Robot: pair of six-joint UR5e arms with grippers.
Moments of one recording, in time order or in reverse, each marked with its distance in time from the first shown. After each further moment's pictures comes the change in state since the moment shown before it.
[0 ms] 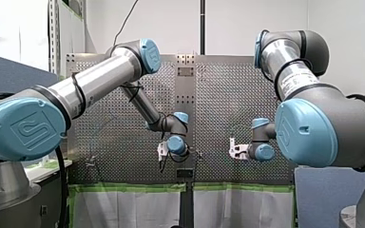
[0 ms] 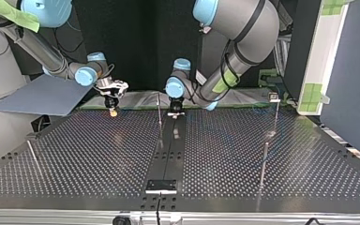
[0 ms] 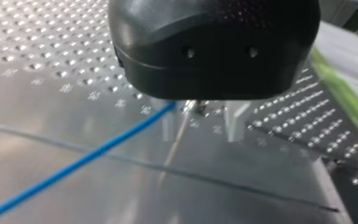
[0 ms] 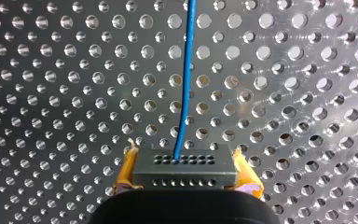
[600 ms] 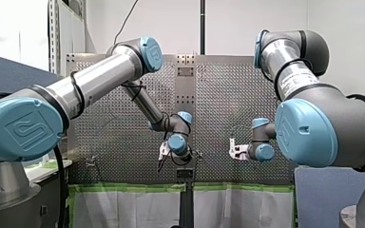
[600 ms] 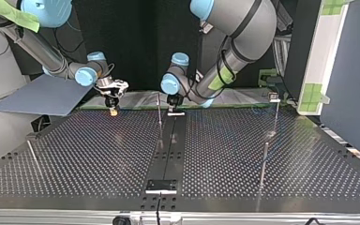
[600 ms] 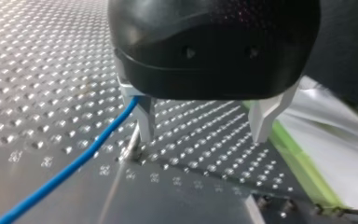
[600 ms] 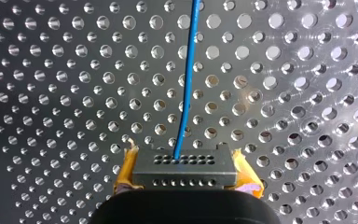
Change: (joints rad) left arm -0.034 0.012 -0.019 -0.115 0.017 0.132; right arm 0.000 0.000 0.000 0.020 0.001 0.000
